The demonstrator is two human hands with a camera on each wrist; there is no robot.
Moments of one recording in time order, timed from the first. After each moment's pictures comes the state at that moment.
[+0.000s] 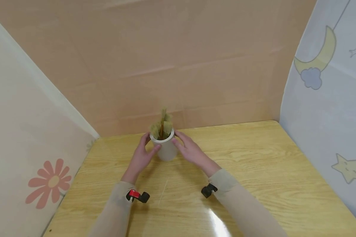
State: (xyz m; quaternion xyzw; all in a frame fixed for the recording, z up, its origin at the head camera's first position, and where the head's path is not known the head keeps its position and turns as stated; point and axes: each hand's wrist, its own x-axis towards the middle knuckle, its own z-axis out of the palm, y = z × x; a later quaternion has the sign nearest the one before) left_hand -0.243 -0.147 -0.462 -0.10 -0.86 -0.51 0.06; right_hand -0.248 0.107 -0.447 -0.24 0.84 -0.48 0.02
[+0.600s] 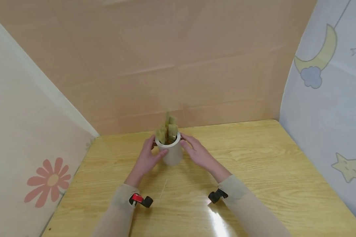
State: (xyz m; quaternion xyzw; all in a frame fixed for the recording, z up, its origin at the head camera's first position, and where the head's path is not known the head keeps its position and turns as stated) left_hand -0.227 -0.127 -0.464 -0.14 -0.86 -0.49 0.04; right_hand -0.226 0.135 -0.447 -0.24 0.82 -0.52 0.02
